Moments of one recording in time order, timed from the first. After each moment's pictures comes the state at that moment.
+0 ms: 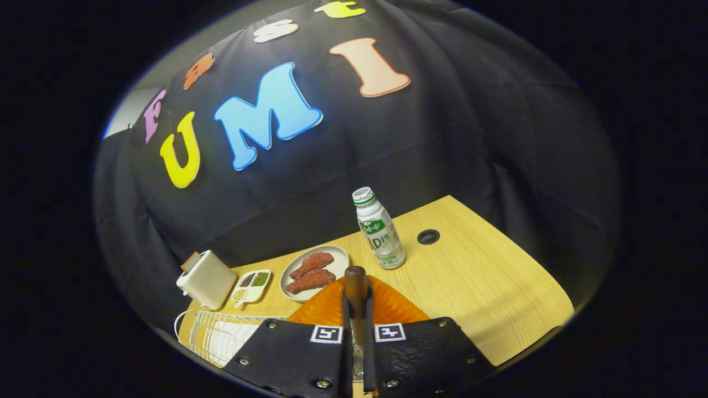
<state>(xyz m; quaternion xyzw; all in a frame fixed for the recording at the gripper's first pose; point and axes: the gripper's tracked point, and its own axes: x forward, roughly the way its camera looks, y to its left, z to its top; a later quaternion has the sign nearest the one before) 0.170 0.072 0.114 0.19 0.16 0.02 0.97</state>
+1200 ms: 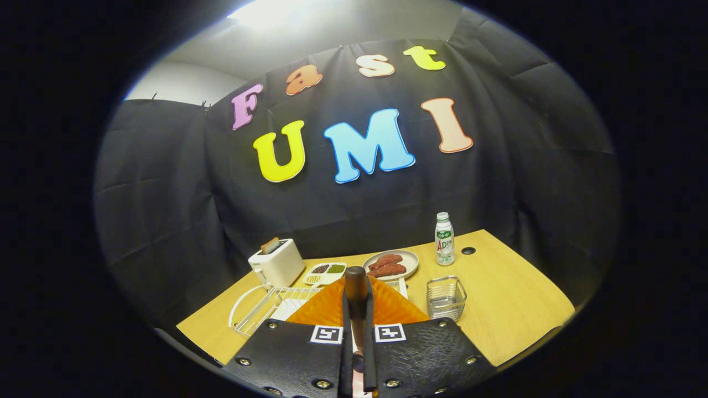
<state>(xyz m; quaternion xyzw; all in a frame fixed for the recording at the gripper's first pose) -0.043 0.254 0.155 0.10 0.08 0.10 0.99</state>
